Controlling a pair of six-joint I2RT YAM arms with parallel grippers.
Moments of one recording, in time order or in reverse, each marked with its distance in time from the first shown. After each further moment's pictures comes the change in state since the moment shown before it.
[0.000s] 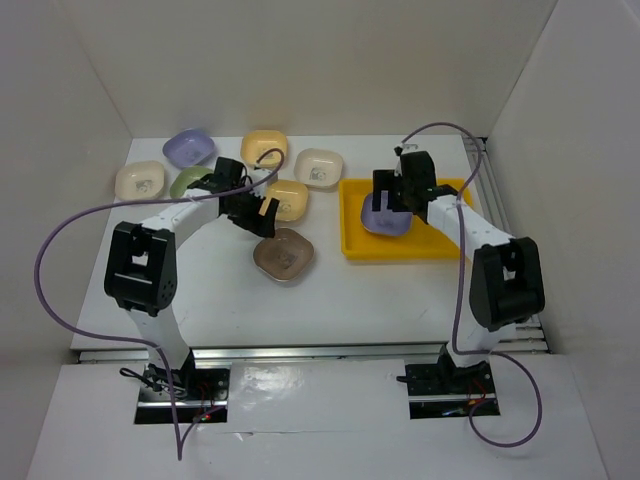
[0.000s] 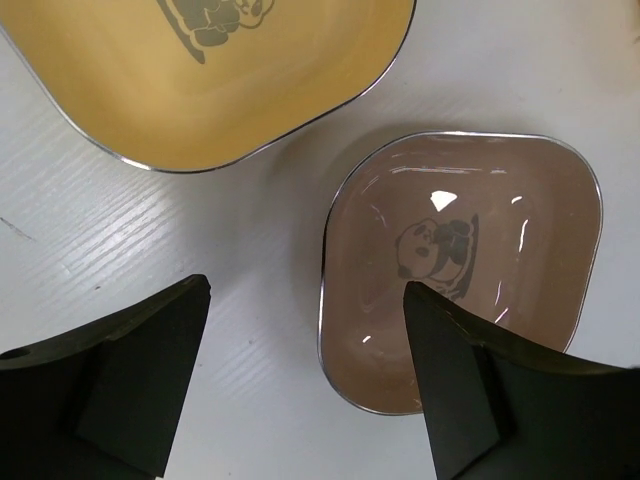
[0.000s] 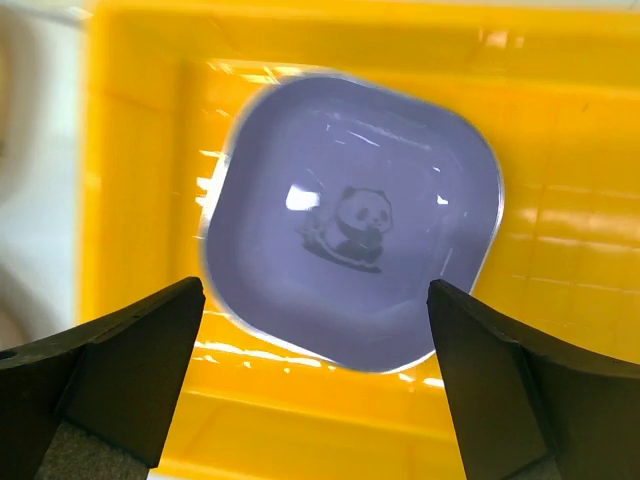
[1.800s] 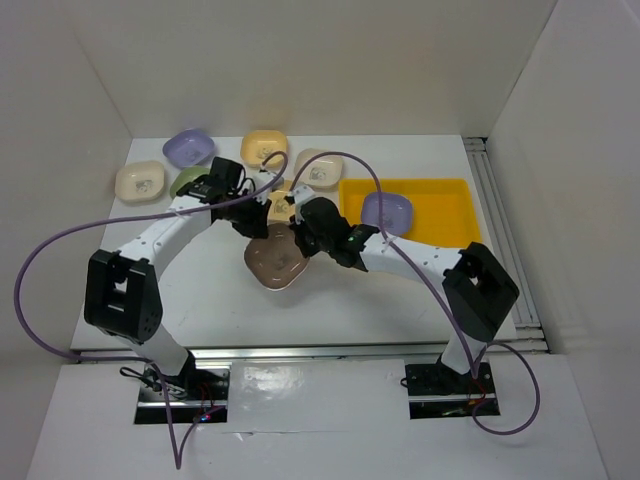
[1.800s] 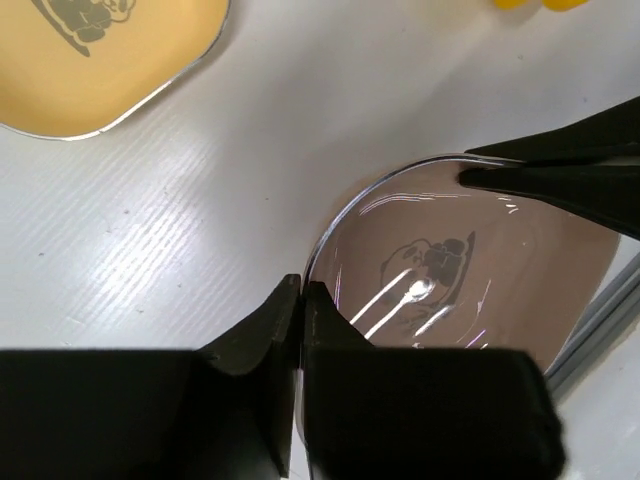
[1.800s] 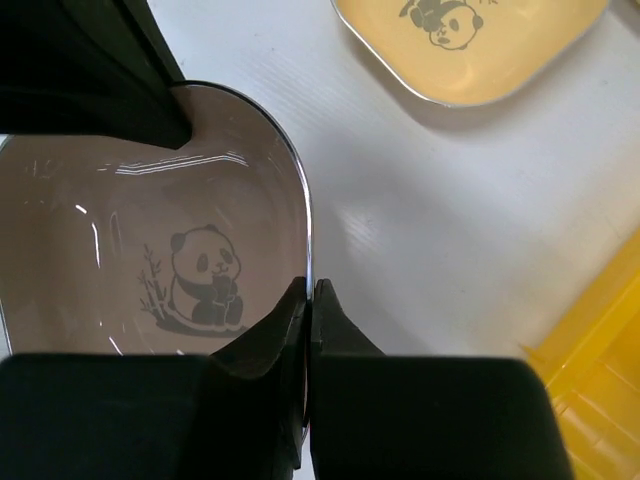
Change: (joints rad) left arm -0.064 -0.203 -0.038 -0.149 0.086 0.077; right arm 0.639 -0.004 -0.035 0.206 0.107 -0.013
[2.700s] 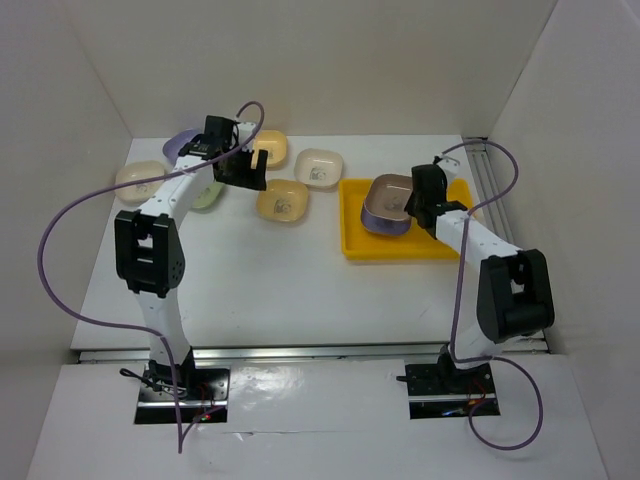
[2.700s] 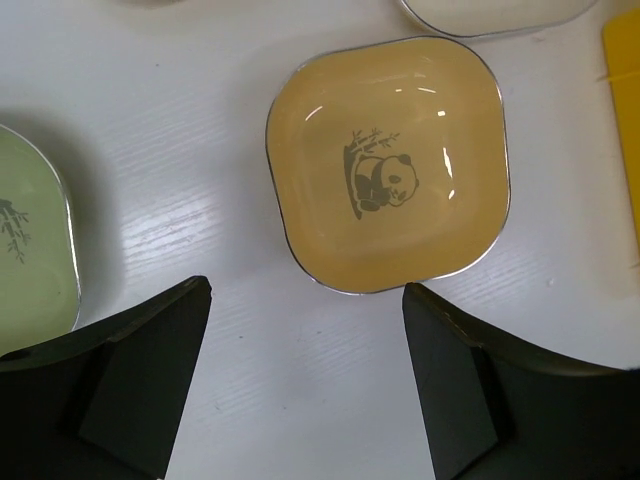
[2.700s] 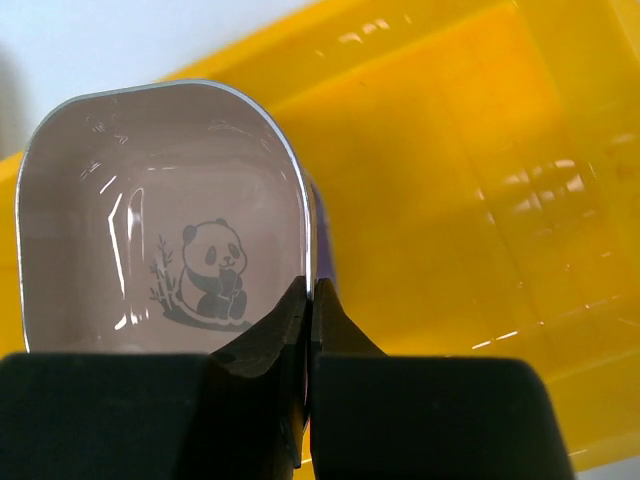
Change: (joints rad) left arm 0.118 0.356 0.480 0.012 -0.243 -0.247; right arm -0.649 -0.145 -0.128 -0.074 0.267 0.320
